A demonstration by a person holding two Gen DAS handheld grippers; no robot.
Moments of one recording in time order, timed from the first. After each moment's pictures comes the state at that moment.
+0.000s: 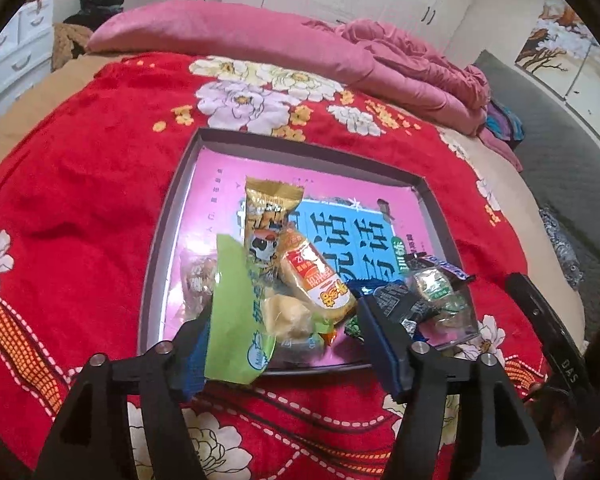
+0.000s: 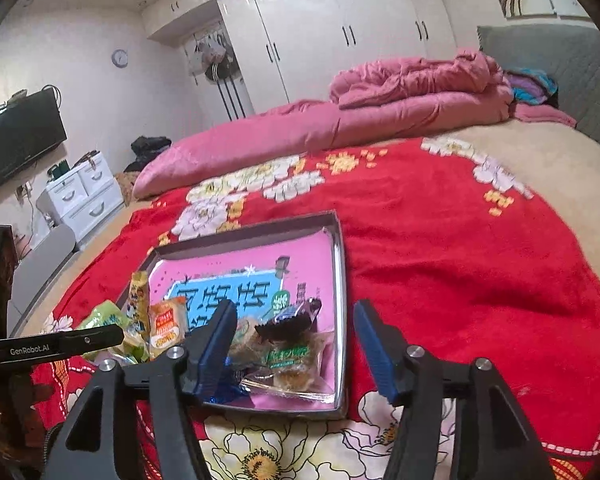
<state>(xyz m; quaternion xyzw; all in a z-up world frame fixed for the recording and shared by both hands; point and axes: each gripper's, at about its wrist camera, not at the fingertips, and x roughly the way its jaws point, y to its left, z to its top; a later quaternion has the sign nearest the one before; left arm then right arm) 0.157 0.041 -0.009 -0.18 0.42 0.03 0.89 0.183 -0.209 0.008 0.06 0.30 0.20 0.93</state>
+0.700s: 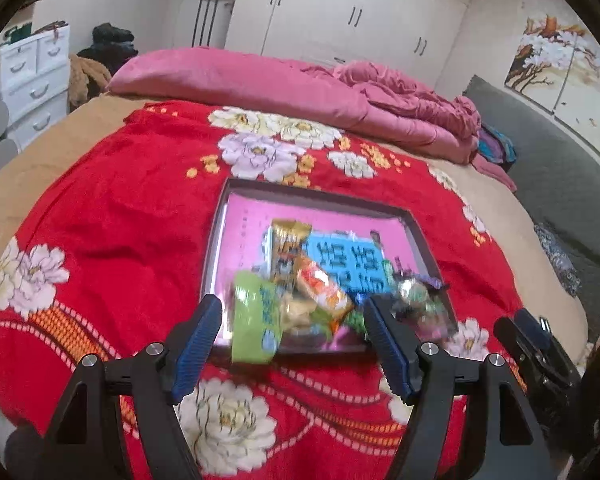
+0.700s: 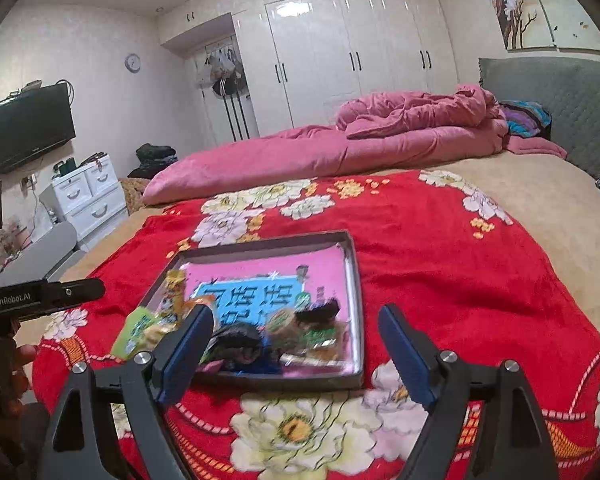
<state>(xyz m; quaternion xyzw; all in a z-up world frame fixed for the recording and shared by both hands) 0.092 0.052 0.034 -0.16 0.36 0.05 0.92 0.118 -0.192 0.033 0.03 0.28 0.19 0.94</state>
